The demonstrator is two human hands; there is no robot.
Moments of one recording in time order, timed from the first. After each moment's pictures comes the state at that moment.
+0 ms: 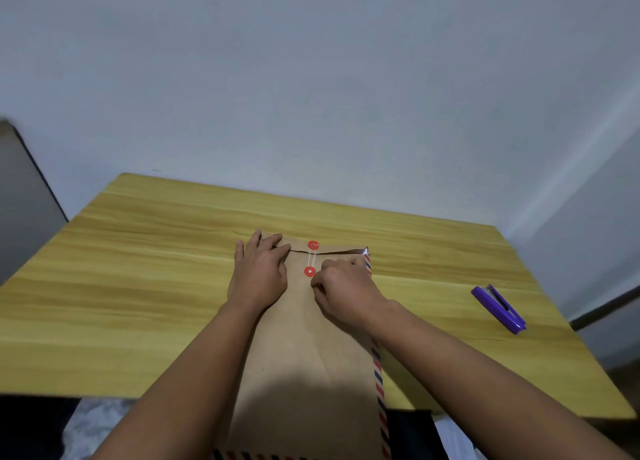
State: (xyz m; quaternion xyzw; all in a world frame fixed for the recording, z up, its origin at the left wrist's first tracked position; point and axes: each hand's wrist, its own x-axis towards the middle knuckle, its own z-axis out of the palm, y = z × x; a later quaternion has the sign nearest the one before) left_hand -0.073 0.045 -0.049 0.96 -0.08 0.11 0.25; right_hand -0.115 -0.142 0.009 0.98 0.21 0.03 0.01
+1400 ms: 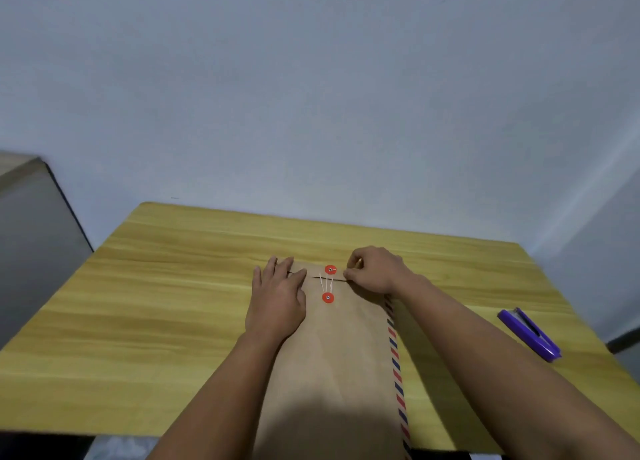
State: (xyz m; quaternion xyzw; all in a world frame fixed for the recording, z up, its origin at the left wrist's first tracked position) left_hand -0.074 0.044 -0.052 0.97 -0.08 0.12 0.21; right_hand -0.019 -0.176 0.020 0.99 0.04 -0.07 -0.13
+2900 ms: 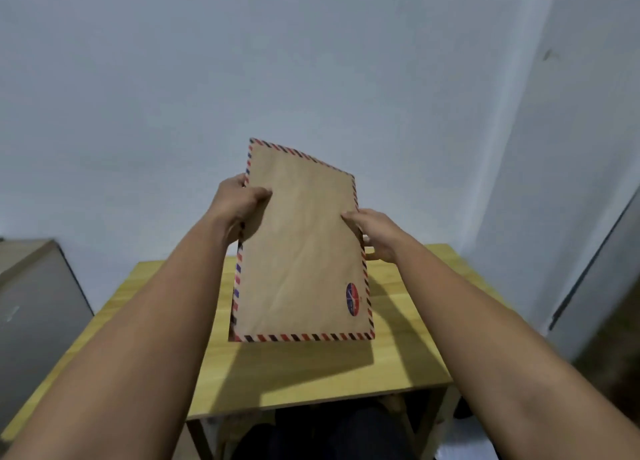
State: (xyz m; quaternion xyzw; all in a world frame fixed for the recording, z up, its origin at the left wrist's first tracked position) left_hand -0.136 0.035 0.246 0.75 -0.03 0.07 0.66; right_hand -0.138 -0.230 0.182 0.75 -0.10 -0.03 -0.65
